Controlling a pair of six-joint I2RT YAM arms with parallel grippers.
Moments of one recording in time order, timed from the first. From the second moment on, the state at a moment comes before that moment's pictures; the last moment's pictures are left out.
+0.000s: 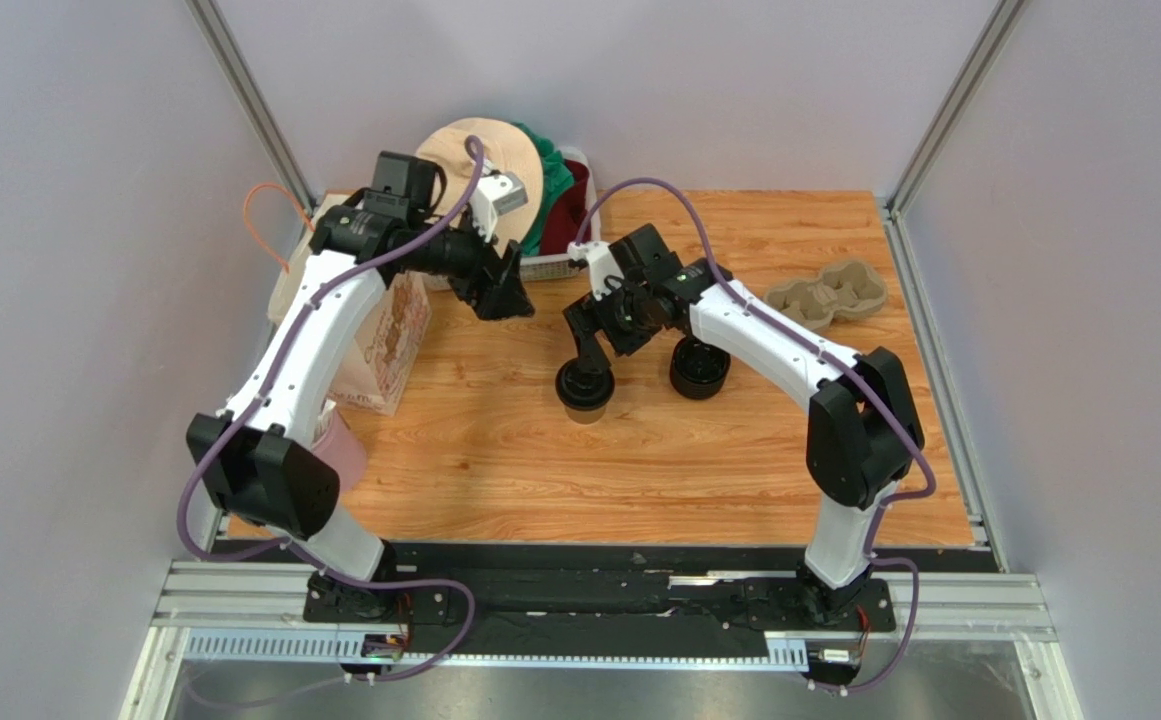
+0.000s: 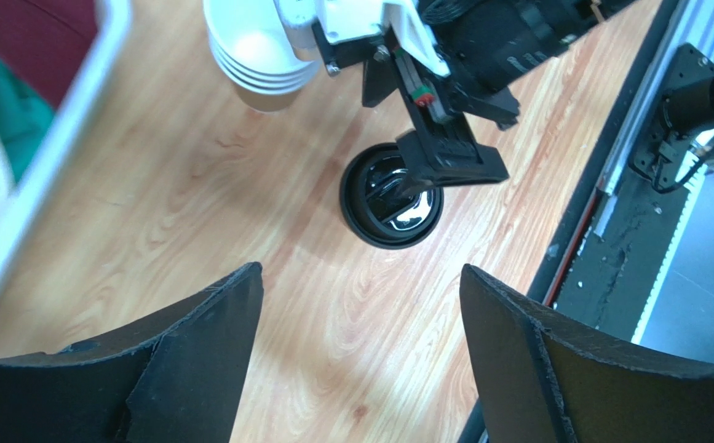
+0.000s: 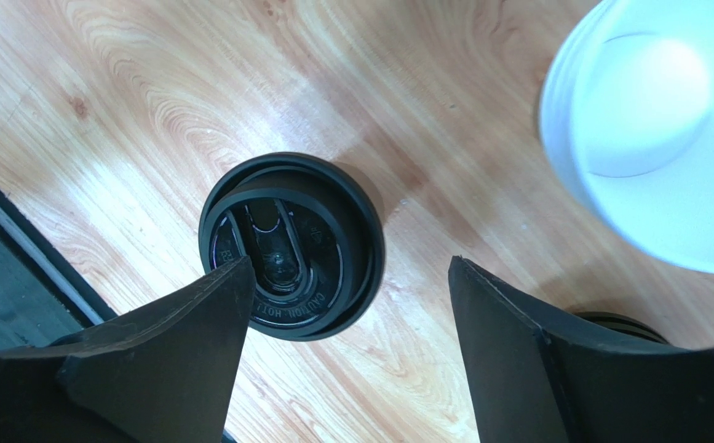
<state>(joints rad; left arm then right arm) -0.28 1.60 1.69 -0.97 0.75 0.38 0.63 1.82 1.52 -0.65 -0.28 -0.02</state>
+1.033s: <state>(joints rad) -0.04 1.13 1.48 -0.96 0.41 0.34 0.71 1.84 1.70 -0.84 -0.26 -0.77</state>
